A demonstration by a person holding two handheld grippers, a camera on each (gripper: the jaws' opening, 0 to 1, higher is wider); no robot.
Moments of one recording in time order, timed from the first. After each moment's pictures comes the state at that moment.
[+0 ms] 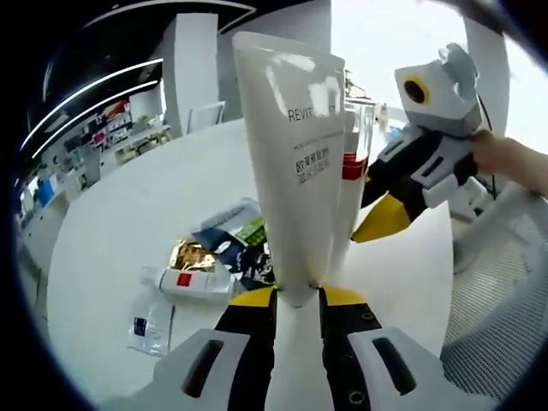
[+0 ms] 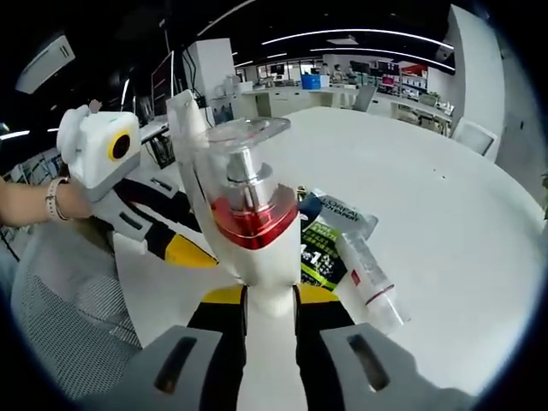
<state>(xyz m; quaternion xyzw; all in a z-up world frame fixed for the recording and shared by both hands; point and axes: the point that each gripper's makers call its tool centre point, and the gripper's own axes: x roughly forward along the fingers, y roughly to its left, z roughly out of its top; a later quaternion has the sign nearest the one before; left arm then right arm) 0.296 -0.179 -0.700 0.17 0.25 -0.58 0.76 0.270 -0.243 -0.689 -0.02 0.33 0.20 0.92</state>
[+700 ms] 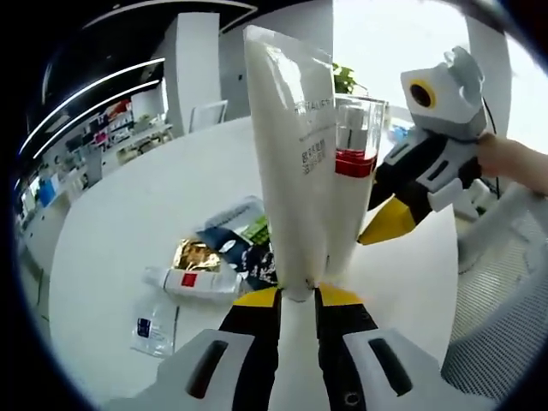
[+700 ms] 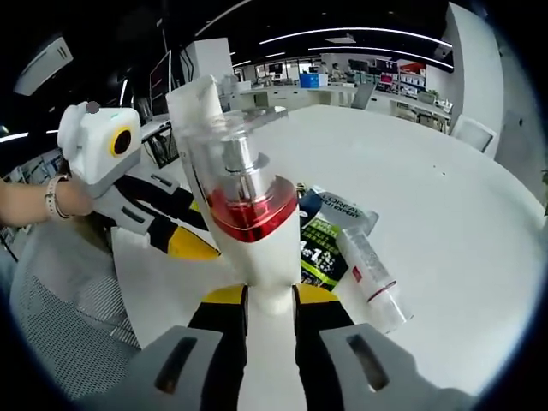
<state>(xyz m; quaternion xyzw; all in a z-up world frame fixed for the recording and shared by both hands) 0.302 -0.177 -0.702 0.18 0.25 -0.57 0.76 0.269 -0.244 -0.693 -0.02 0.33 0.19 0.92</state>
